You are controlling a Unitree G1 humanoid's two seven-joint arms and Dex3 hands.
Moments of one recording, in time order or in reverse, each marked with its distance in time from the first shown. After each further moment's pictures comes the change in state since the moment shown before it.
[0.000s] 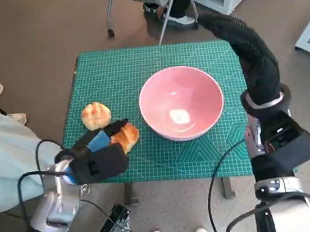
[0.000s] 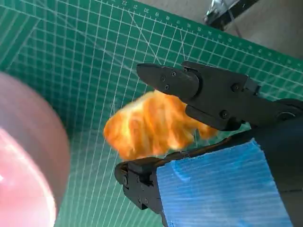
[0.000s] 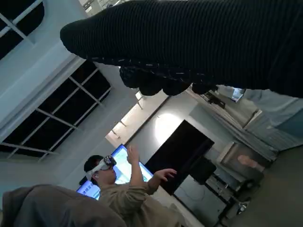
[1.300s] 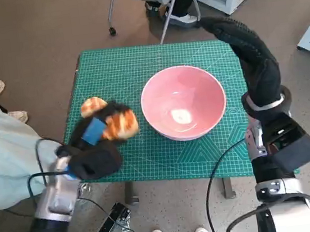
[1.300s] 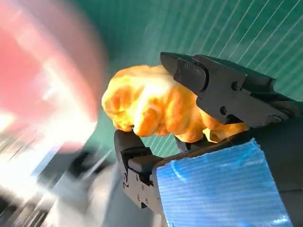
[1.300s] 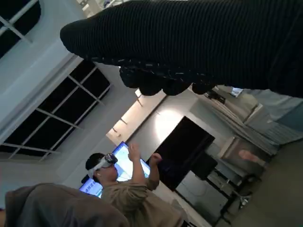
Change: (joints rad) left arm -0.010 -0.065 0.215 0.029 -0.091 -0.428 0.297; right arm 0.017 -0.007 0.019 -0.003 0.041 0.008 0.014
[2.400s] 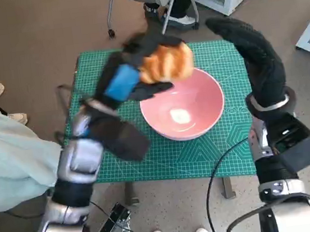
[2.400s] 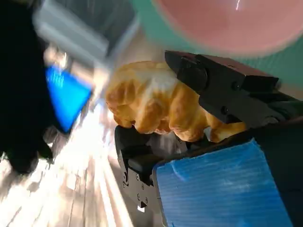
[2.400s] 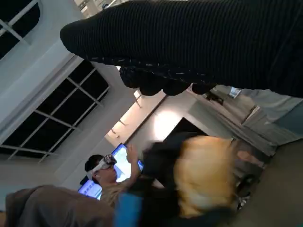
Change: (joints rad) left arm -0.439 -0.211 -0.132 0.368 0.006 -0.320 0.018; right arm 0.011 -0.019 -0.005 -0.006 0.036 0.000 0.023
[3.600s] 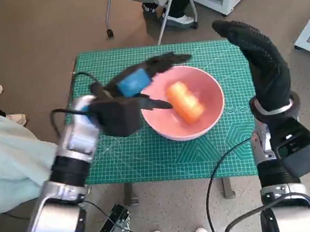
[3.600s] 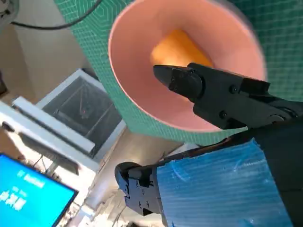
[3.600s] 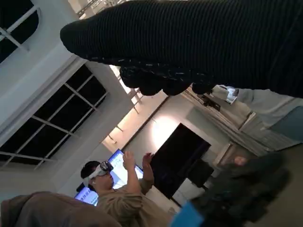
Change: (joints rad) left arm -0.065 0.130 0.062 0.136 -0.172 -0.033 -0.443; right arm 0.029 -0.001 -0.008 -0.027 0.000 0.000 -0.012
